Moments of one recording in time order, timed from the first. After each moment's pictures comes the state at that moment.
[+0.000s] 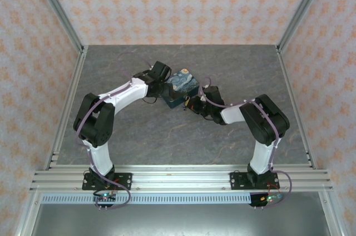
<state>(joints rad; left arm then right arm) -0.46 1.85 1.35 -0.59 -0.12 -0.51 0.50 1.84 0.74 0.49 -0.36 0.96</state>
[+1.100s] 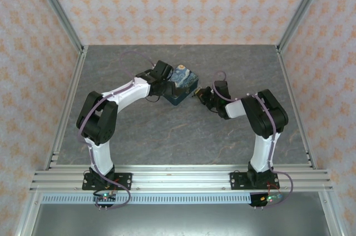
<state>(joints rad) -0.46 1.89 1.37 -0.54 -0.10 -0.51 0.37 1.91 0.78 0.56 -0.30 1.17</state>
